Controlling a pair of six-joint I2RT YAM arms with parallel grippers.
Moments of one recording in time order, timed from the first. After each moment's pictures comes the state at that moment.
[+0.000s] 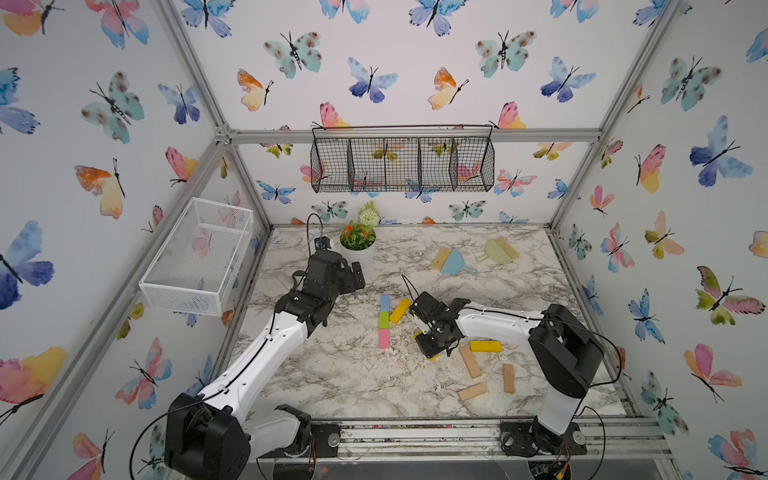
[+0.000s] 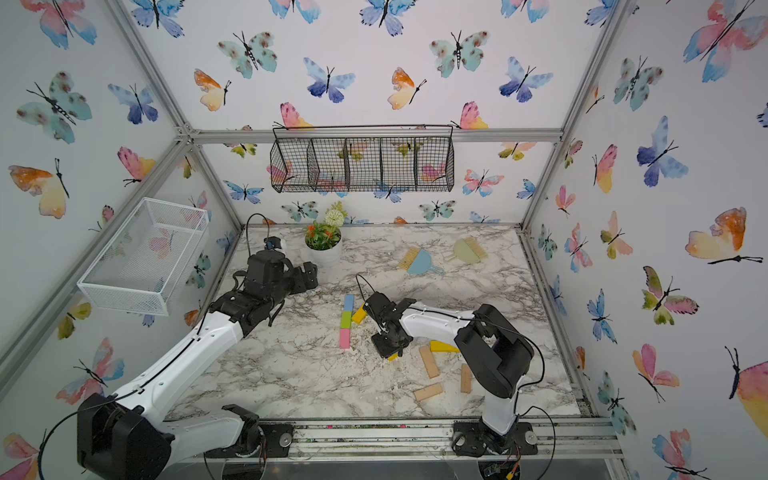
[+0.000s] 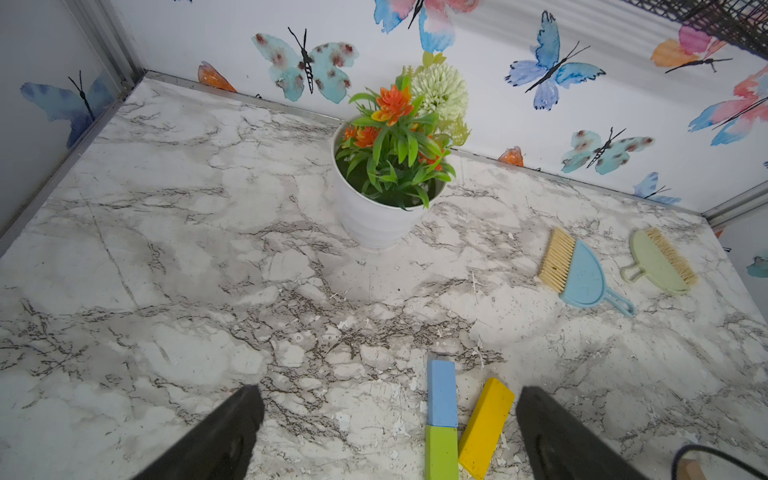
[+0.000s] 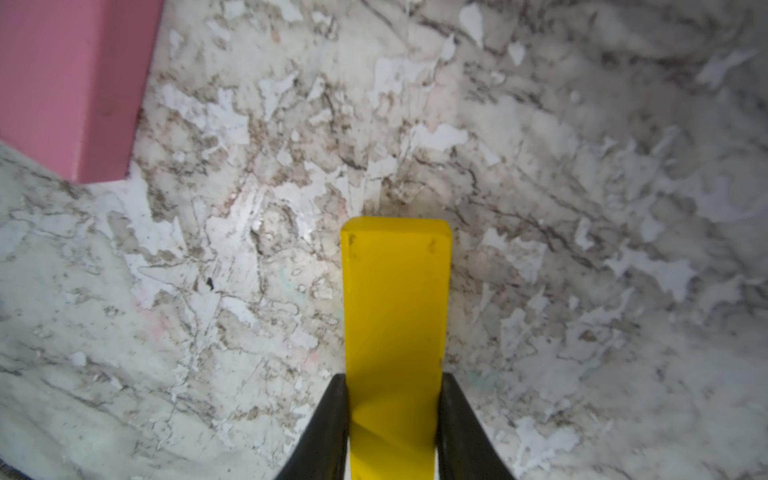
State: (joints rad) left arm -0.40 1.20 0.98 -0.36 -0.22 -0.45; right arm 0.90 1.81 1.14 -0.68 -0.04 0.26
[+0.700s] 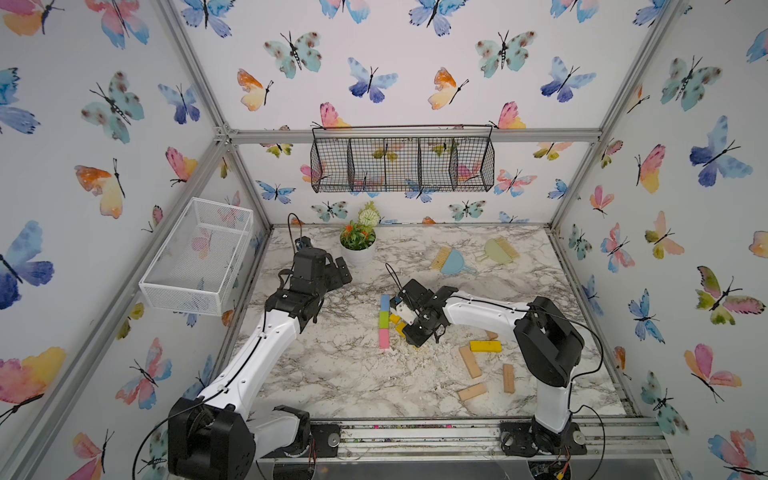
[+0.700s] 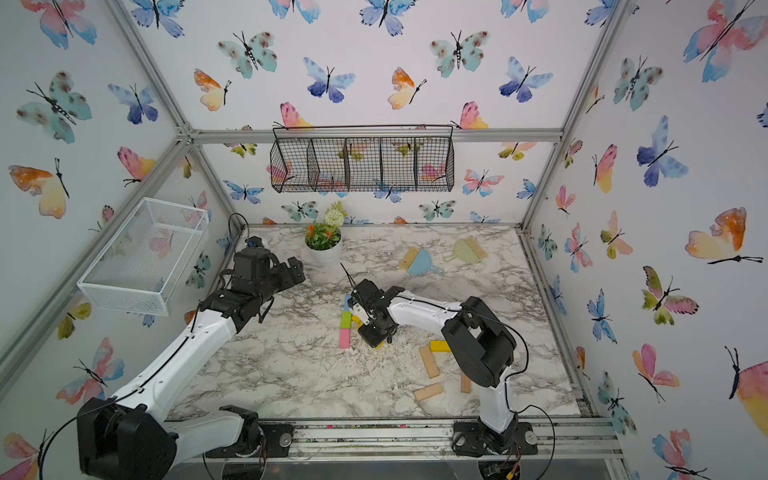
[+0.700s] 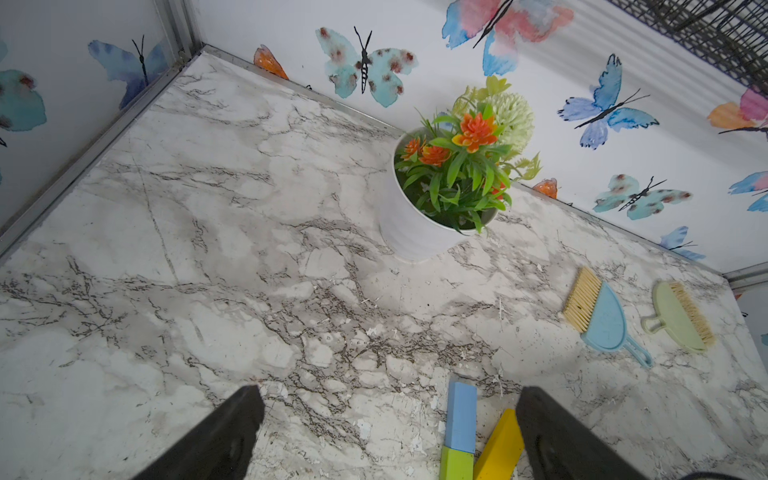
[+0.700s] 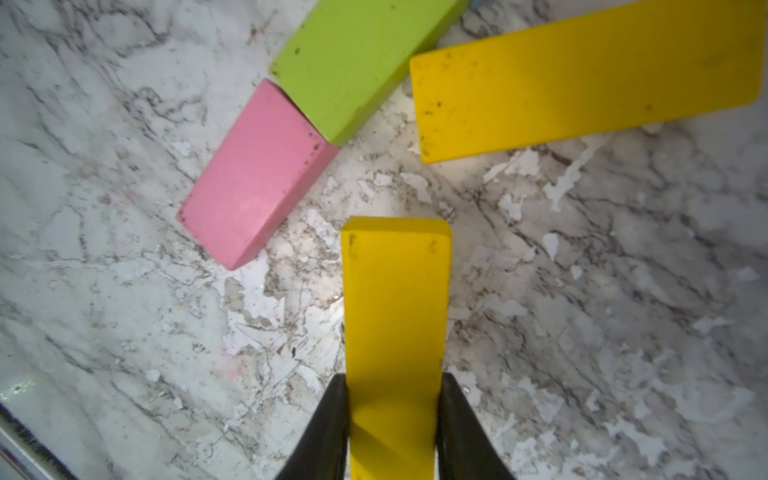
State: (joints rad) left arm -0.28 1.20 0.98 -0.38 -0.18 -0.52; right arm 0.90 1.93 1.33 -0.70 -0.12 0.03
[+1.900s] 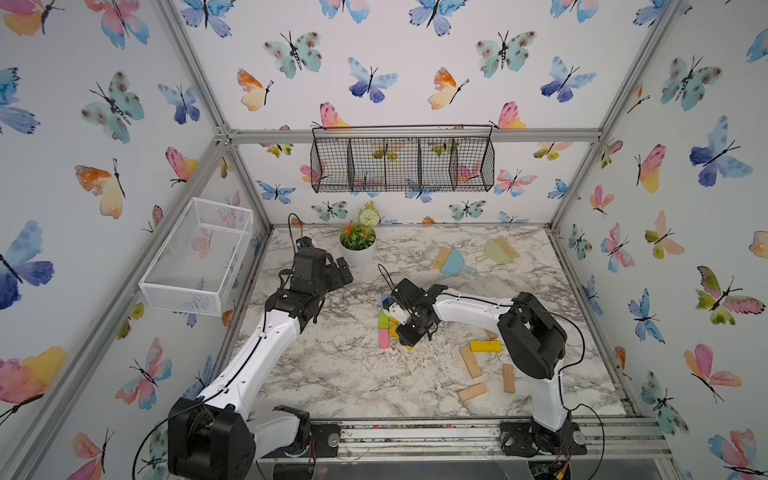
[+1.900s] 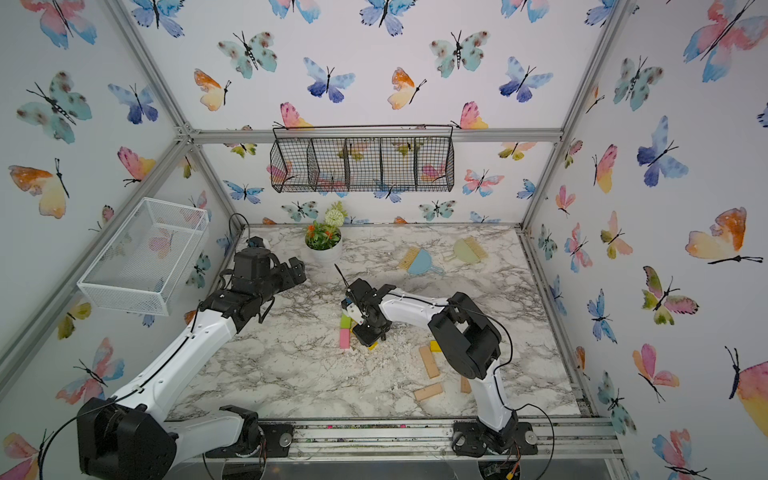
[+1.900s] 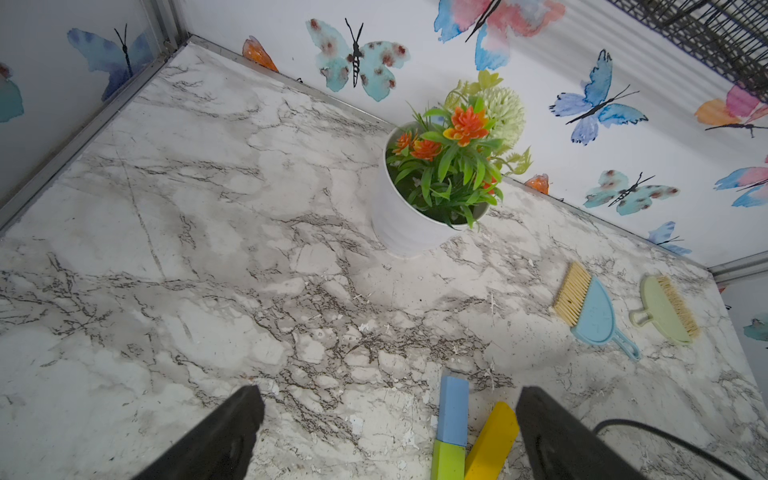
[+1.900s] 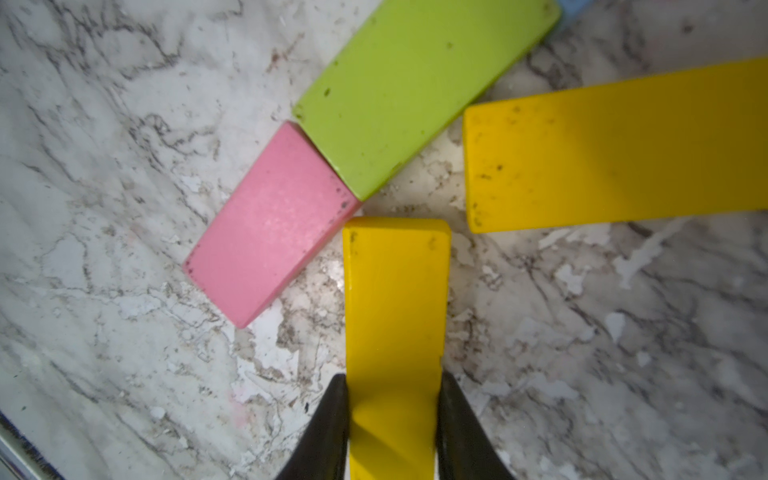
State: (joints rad) left arm -0.28 1.20 0.98 -0.38 -0.15 -0.52; right arm 0.90 2.03 1.42 -0.72 -0.16 0.01
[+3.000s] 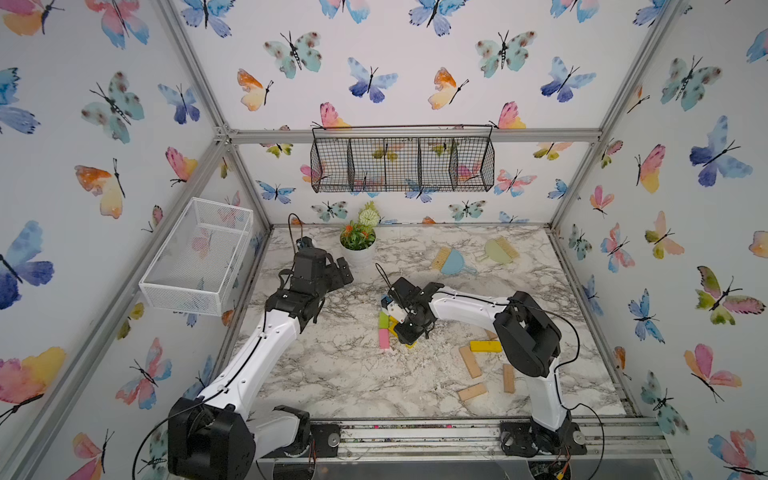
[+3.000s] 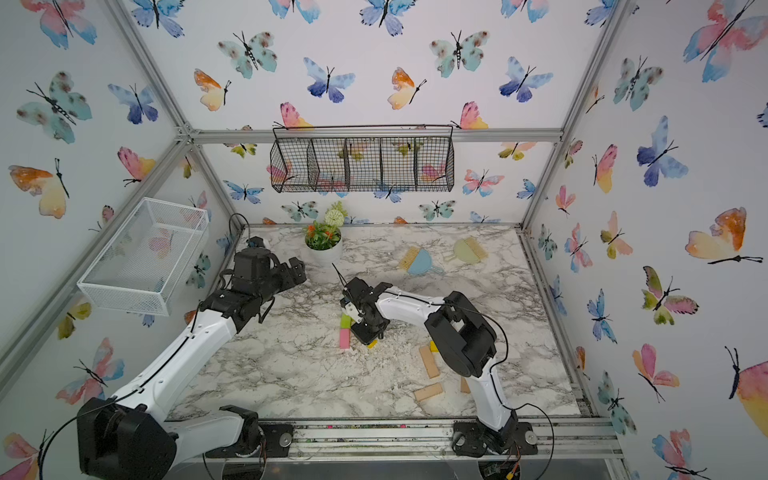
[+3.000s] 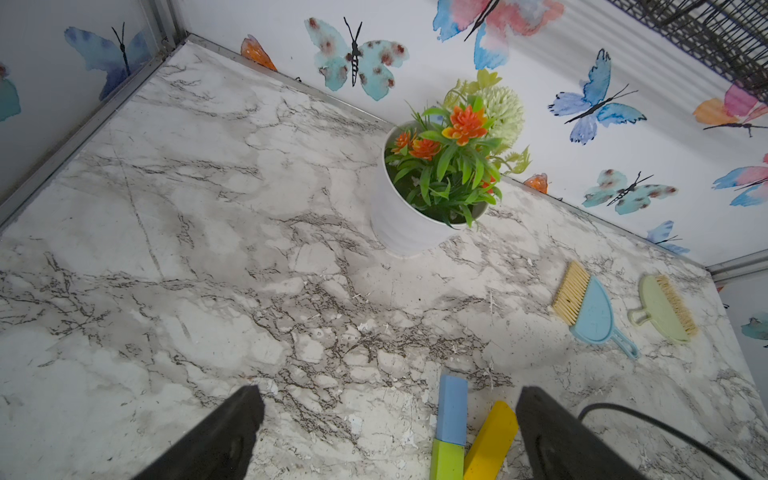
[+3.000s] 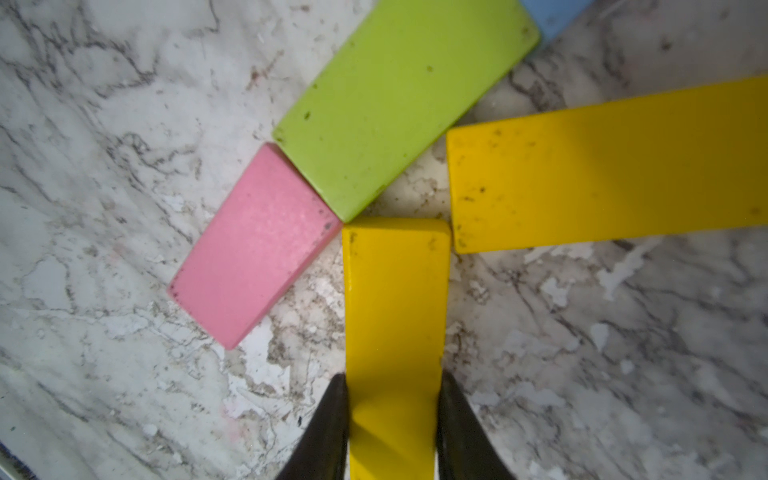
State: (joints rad) left arm -0.28 1.20 0.98 -0.38 -0.15 -0.52; right arm 0.90 2.06 1.47 -0.75 -0.12 0.03
